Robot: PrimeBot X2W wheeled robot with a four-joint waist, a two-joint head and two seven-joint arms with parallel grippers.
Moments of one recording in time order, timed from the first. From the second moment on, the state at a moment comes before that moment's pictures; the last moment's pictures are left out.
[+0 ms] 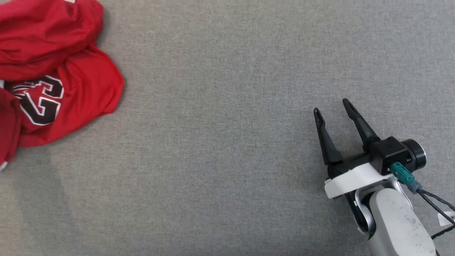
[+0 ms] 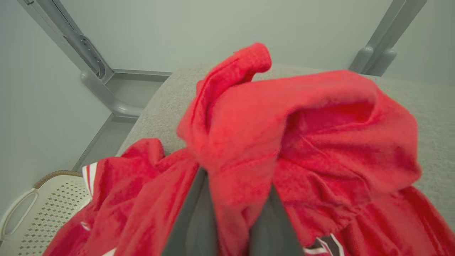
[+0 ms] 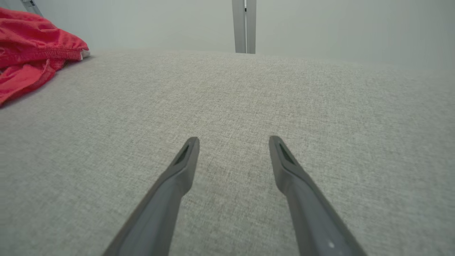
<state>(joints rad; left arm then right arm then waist) -0.96 0.65 -0.52 0.89 -0.92 -0.13 -0.05 -0.25 -0.10 0.14 0.16 0.06 0.13 -0.27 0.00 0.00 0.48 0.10</state>
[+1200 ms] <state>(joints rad) -0.51 0.56 -0.86 -0.22 -1.12 0.04 0.06 -0.05 -0.05 0.11 0.16 0.17 0.13 -0.26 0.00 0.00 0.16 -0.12</state>
